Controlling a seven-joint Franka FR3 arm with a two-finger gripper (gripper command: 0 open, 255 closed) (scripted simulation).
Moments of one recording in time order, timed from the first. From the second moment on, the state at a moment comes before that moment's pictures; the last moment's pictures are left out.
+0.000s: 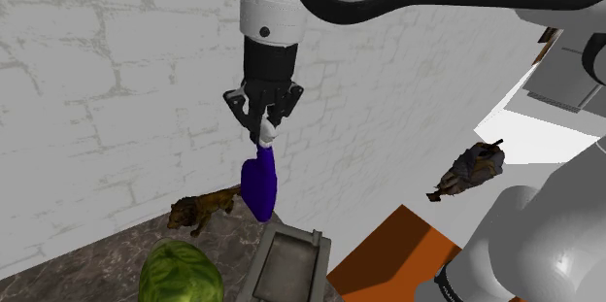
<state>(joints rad) 0.15 -0.15 0.49 -1.83 0.05 1.71 0.69</state>
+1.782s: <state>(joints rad) 0.21 -0.49 0.46 -2.22 0.19 1.79 0.64</state>
